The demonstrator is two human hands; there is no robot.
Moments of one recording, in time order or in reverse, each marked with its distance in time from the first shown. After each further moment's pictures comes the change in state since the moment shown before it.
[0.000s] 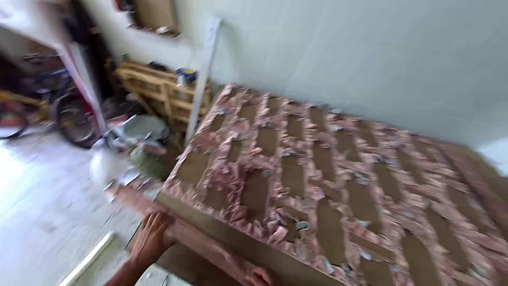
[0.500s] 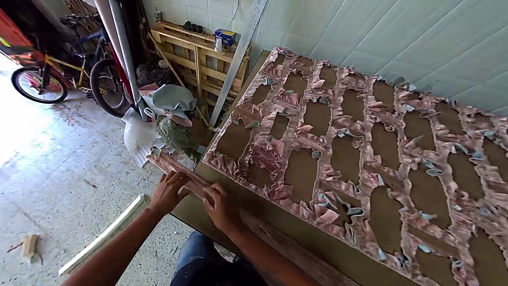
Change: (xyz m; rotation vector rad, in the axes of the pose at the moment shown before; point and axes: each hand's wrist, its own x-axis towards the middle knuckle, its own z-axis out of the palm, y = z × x) left_hand 0.010 -0.117 -0.028 -0.043 -0.008 0.007; right_hand 0.196 -0.211 0.141 0.088 -0.212 -0.138
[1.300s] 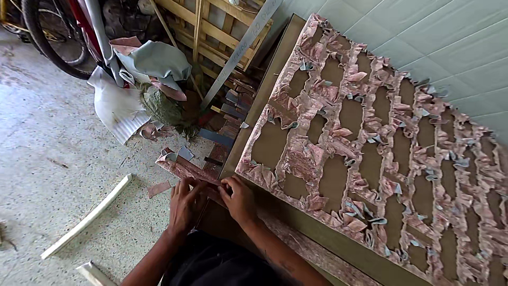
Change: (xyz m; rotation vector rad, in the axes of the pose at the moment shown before) left_hand 0.003 -0.049 0.008 -0.387 0.226 -0.253; right_hand 0.104 -0.030 0.063 -0.170 0.071 0.219
